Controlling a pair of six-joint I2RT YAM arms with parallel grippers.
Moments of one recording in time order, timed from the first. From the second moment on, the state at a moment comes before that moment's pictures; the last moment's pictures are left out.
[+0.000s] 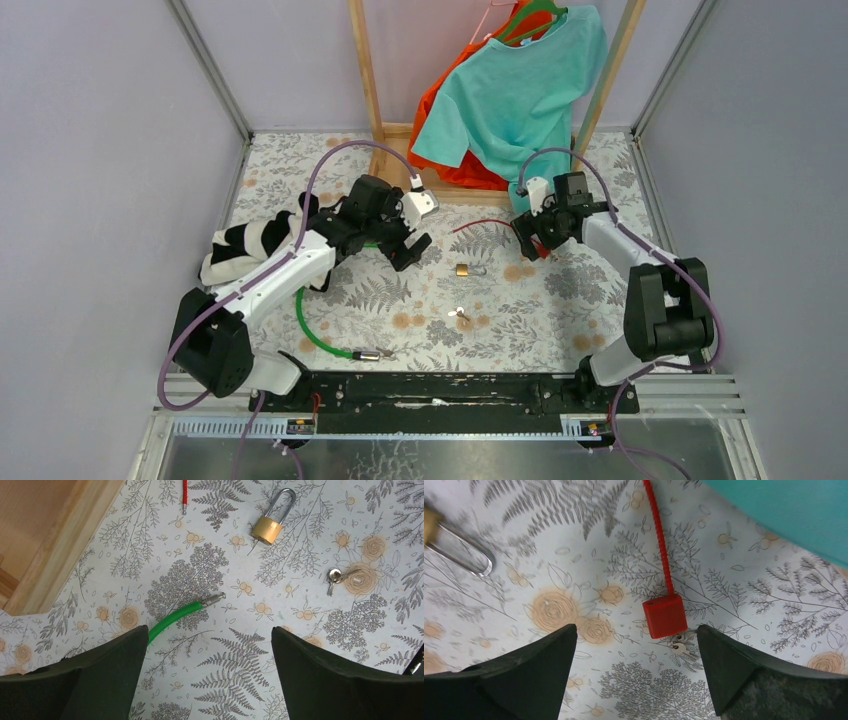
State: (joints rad) left arm -0.56 1.40 1.07 -0.44 0.31 0.40; right arm 0.15 1.53 0.99 -0.47 -0.23 -0.39
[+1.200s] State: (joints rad) left arm -0.56 1.44 1.08 -0.47 0.39 0.40; right arm 0.07 1.82 1.13 -0.63 -0.33 -0.89
